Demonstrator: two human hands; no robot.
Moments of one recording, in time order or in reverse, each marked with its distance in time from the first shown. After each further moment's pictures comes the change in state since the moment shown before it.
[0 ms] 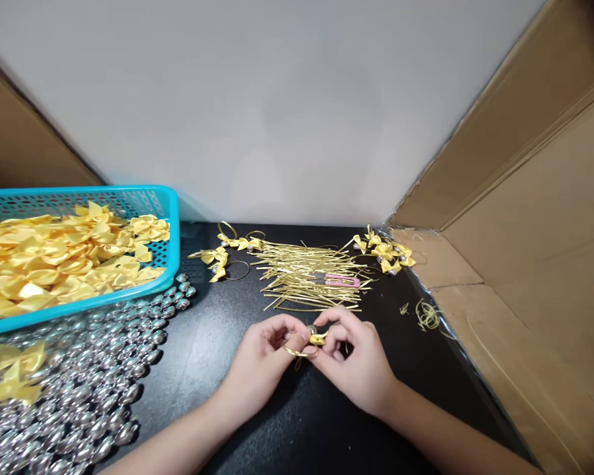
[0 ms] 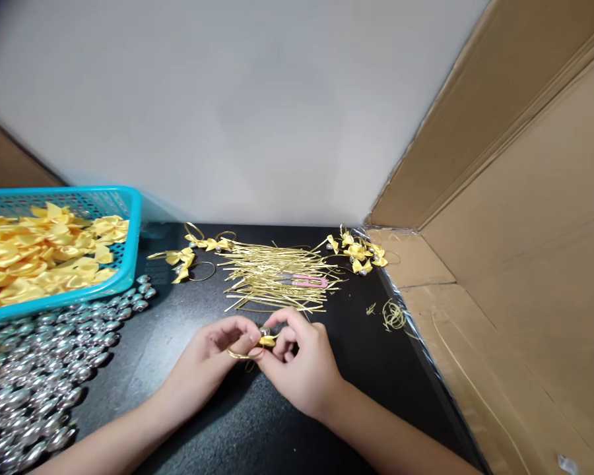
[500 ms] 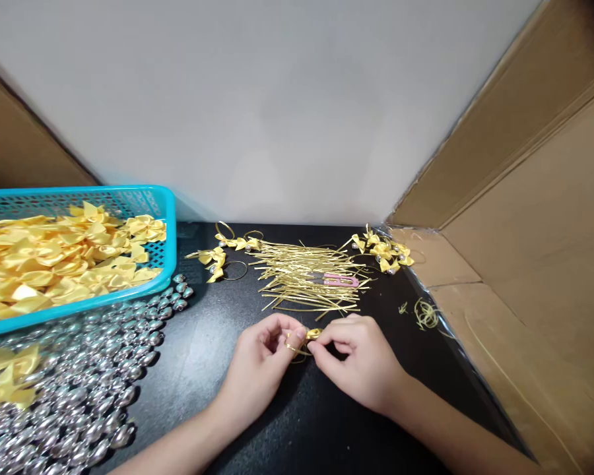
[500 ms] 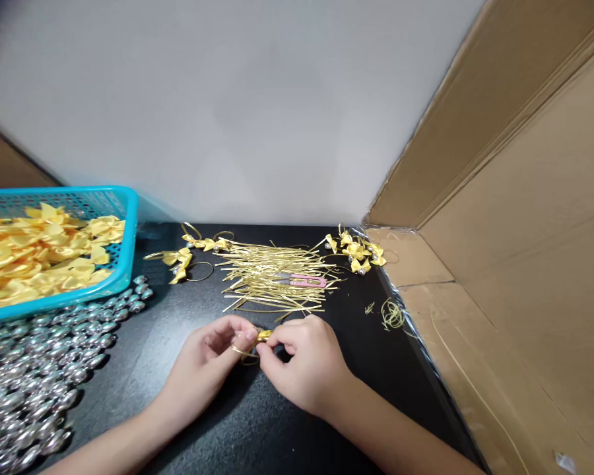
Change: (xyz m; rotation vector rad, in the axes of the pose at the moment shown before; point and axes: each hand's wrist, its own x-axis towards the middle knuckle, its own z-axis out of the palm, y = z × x) left_hand -0.003 -0.007 0.002 0.084 0.088 0.044; right_hand 0.006 -0.011 -0.014 -0.466 -0.104 -0.173
